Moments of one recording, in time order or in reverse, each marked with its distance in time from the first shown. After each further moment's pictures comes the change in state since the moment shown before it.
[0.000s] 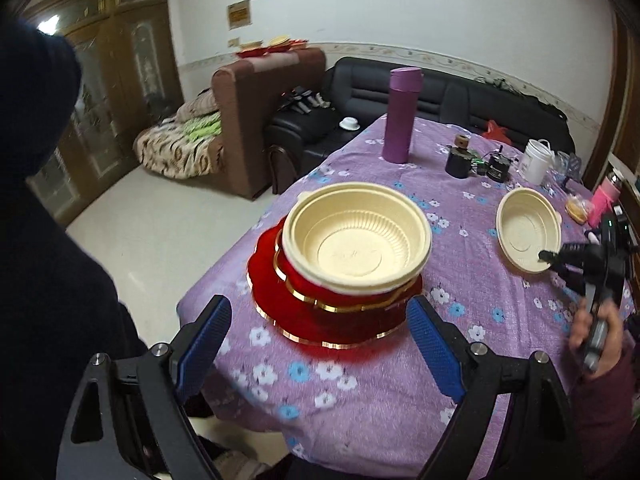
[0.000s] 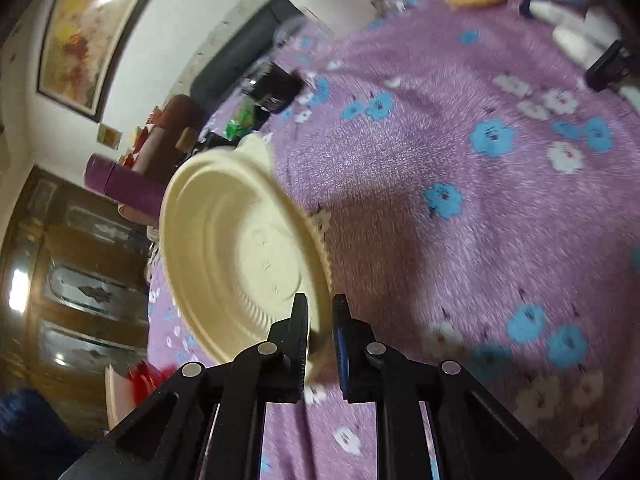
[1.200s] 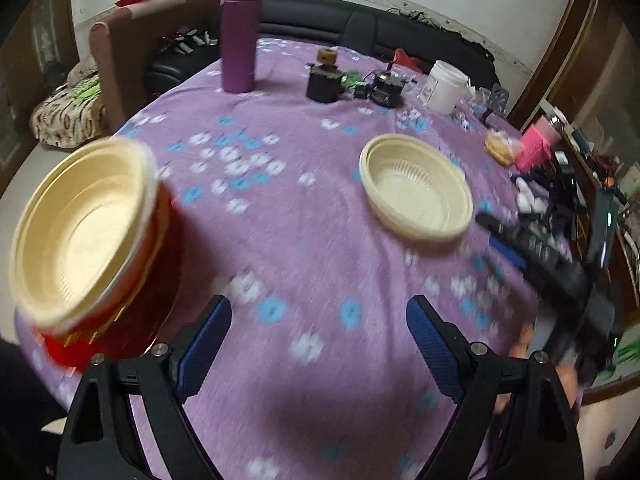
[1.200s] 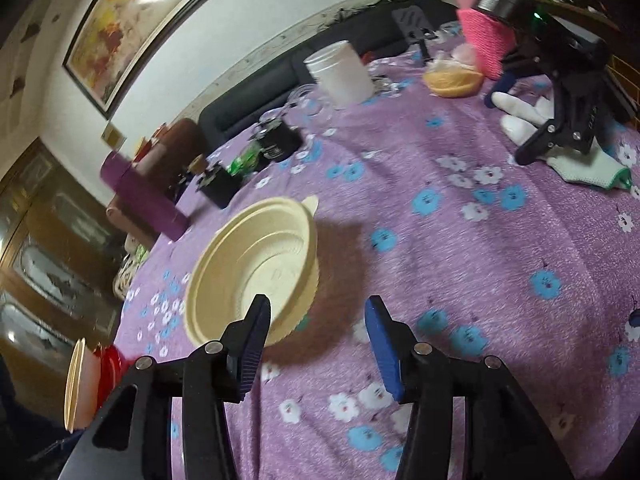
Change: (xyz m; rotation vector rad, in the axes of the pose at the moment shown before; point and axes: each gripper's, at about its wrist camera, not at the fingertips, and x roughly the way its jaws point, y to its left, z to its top) left arm 0.109 -0.176 0.019 0.117 0.246 -0.339; right arm -0.062 -0.005 -0.023 -0.149 -0.201 -0.111
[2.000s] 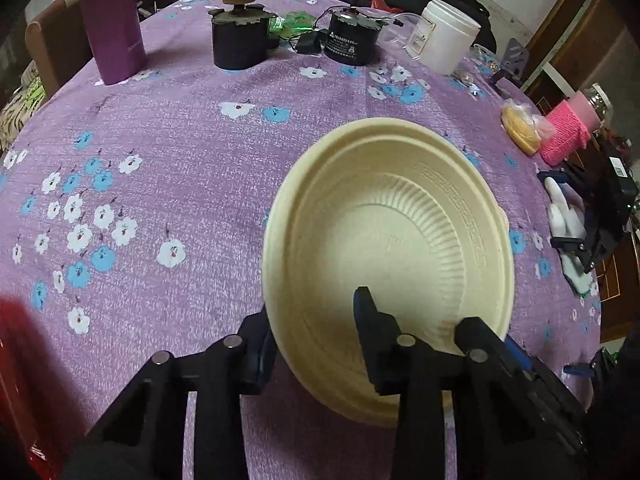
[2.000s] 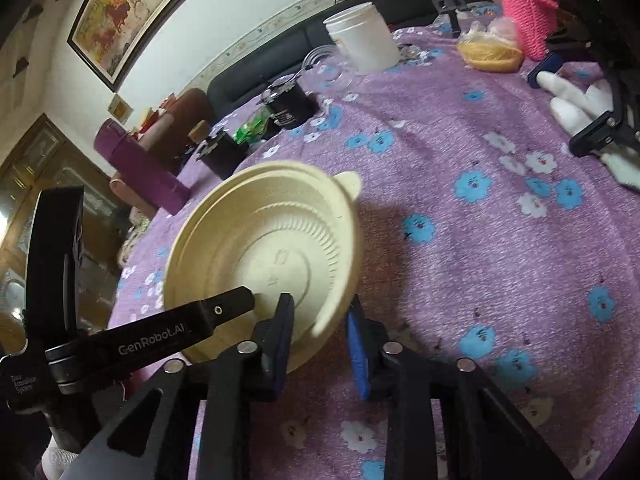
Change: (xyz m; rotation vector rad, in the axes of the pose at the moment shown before) left arm 0.151 -0.062 0.077 0.068 0.172 -0.051; right arm 0.040 0.013 0.002 -0.050 0.108 0.051
